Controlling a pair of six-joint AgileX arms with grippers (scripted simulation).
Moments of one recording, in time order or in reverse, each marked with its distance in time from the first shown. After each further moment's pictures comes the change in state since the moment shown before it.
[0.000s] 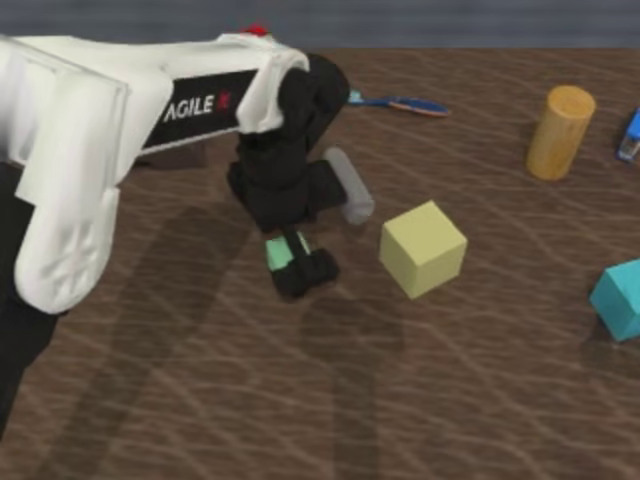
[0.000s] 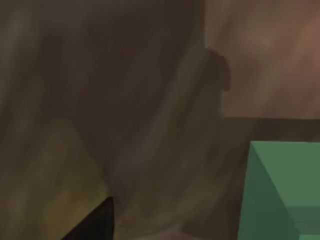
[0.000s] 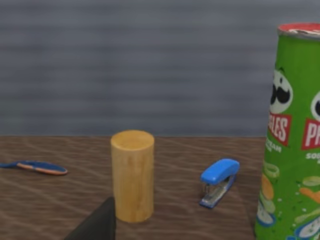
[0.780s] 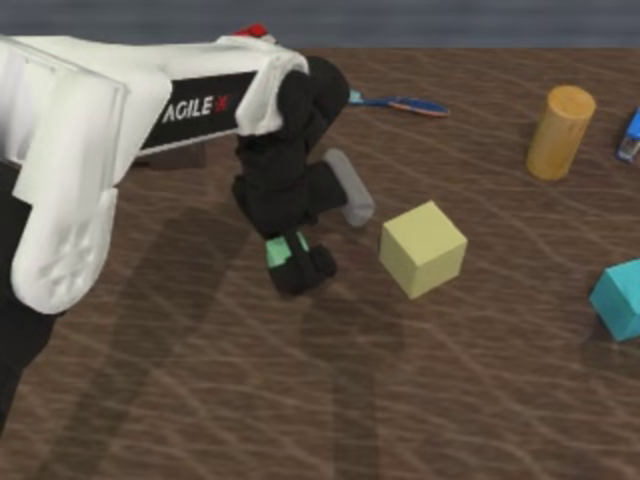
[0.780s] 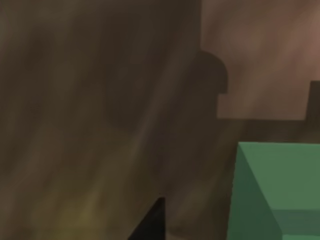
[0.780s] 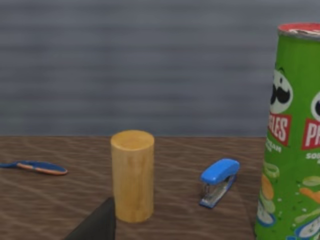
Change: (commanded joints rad) left arm 0.000 0.011 -0.017 0.021 0.000 0.000; right arm 0.000 0.000 0.000 0.000 0.000 0.000
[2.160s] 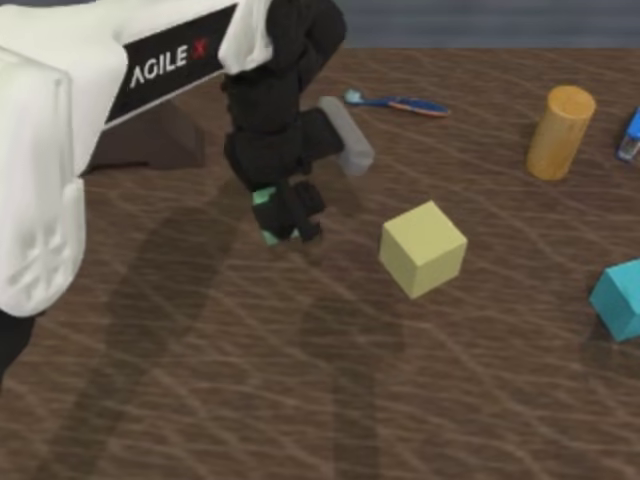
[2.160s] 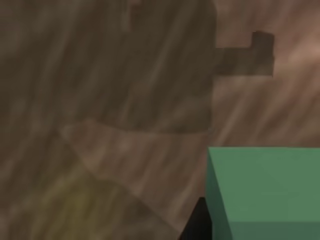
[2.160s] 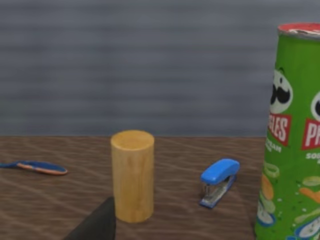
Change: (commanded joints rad) left arm 0.019 -0.104 0.165 -0.249 0.015 -0.014; right arm 0.000 0.000 0.000 0.000 0.000 0.000
